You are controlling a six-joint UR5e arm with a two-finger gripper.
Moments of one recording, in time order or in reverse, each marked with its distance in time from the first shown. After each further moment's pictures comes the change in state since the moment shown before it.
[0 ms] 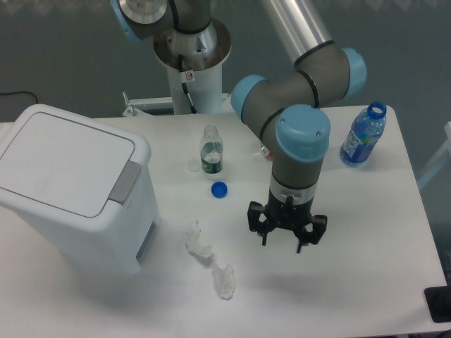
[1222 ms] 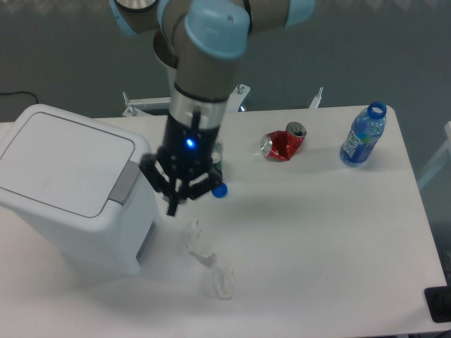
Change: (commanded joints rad) arm -0.143 0.302 -0.049 -0.140 -0.275 -0.227
